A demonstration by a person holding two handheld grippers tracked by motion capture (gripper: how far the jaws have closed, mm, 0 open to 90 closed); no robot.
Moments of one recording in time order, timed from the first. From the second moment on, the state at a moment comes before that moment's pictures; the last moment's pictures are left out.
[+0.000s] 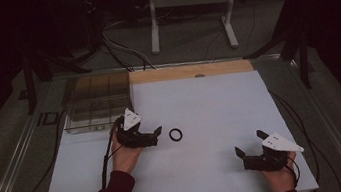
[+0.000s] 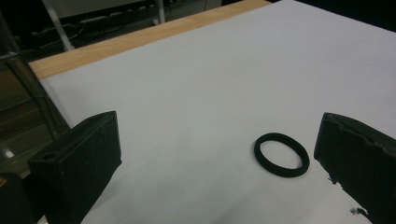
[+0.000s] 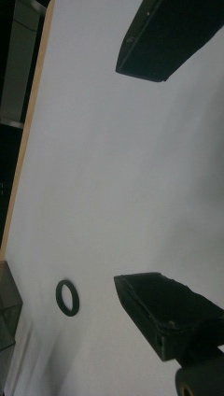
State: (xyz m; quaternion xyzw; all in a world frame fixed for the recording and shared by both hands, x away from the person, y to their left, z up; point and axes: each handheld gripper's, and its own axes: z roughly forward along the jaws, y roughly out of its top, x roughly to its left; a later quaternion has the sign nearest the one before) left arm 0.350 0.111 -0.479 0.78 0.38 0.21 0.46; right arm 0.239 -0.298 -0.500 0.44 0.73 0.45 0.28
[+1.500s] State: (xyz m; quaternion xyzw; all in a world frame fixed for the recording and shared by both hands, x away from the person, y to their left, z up) left arm 0.365 0.050 -0.520 0.84 0.37 0.17 0.36; right arm 0.239 -0.297 -0.501 0.43 0.73 0.44 0.29
